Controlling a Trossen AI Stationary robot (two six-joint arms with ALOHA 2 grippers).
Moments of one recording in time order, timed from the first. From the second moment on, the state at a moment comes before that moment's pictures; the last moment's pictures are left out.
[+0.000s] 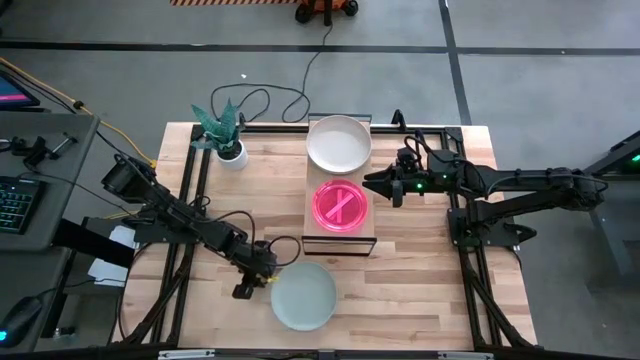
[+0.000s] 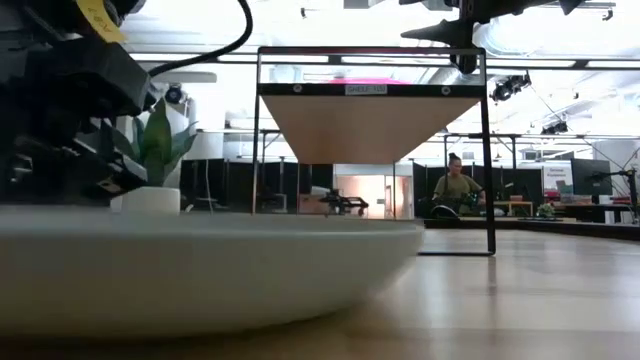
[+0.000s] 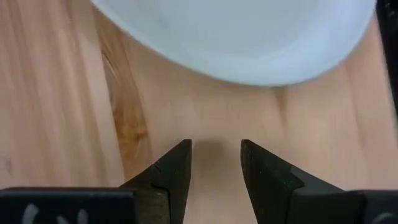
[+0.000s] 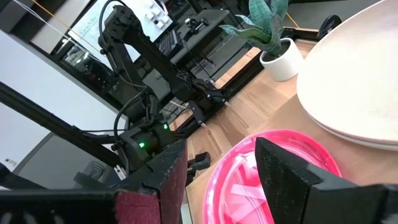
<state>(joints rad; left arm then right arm) -0.48 1.52 0.61 -0.12 0.18 -0.37 -0.10 0.96 0.73 0.04 -0.01 0.71</state>
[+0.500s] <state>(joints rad) -0.45 1.36 0.62 -0.02 0.08 -0.42 -0.10 0.96 0.73 0.03 -0.01 0.70</state>
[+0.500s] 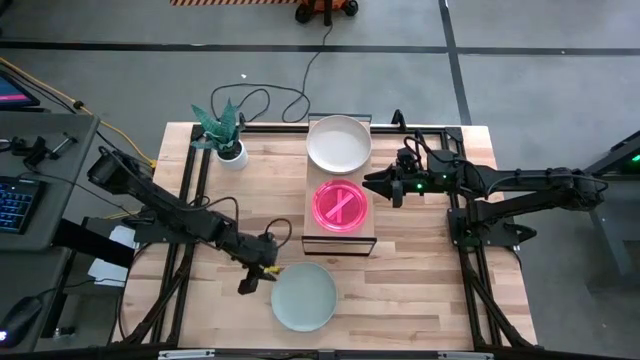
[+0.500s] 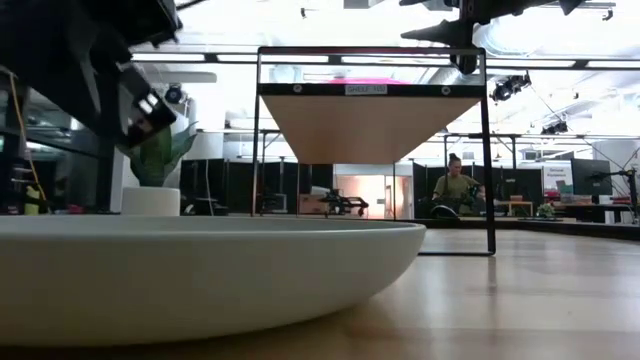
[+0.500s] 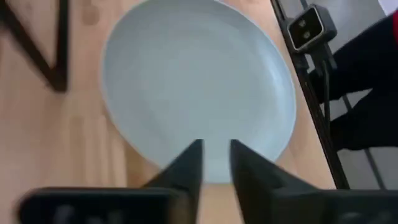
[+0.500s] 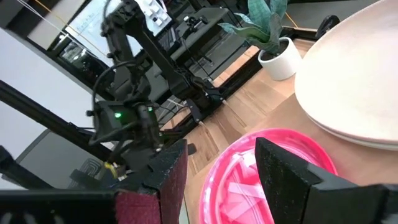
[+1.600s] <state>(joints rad) -0.47 1.59 0.85 -0.66 0.08 -0.31 -0.10 0.96 0.73 -0.02 -0.01 0.70</state>
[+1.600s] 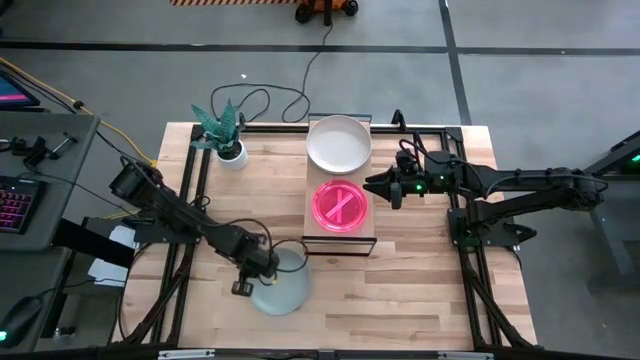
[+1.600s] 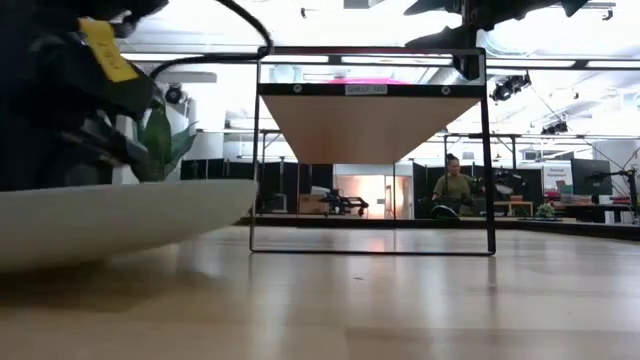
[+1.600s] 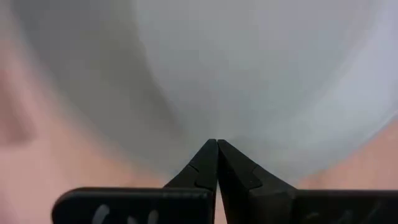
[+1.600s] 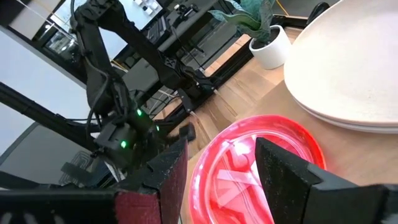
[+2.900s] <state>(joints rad) -0.33 1.07 0.46 -0.48 -0.11 -0.86 -0.10 0.96 0.73 -0.05 0.01 0.70</state>
